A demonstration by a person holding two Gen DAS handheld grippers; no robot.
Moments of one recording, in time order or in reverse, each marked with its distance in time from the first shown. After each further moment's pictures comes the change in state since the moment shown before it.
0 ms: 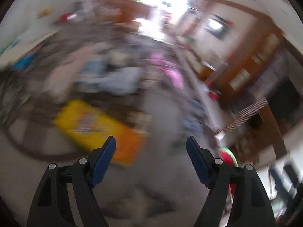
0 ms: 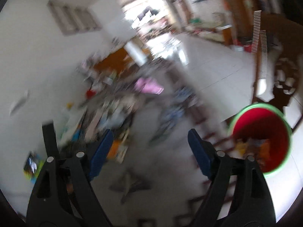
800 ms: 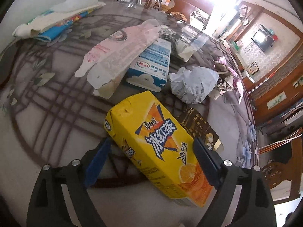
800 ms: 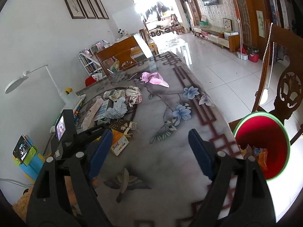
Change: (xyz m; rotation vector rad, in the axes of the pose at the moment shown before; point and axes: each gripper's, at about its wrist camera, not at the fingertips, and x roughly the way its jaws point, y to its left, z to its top) left arm 0.064 0.054 0.025 -0.173 0.060 0.226; right arm 0.003 0.015 -0.005 -0.064 -0.029 -0.009
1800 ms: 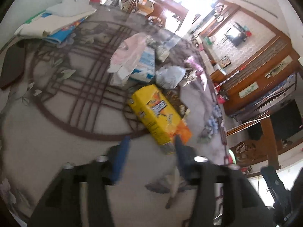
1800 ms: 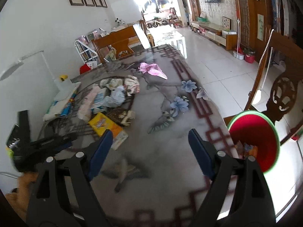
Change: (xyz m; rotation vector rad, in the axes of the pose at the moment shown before) left arm -0.104 0.043 -0.028 0.083 0.010 -0.214; right arm -0.020 0.031 0.002 -0.041 0.075 -0.063
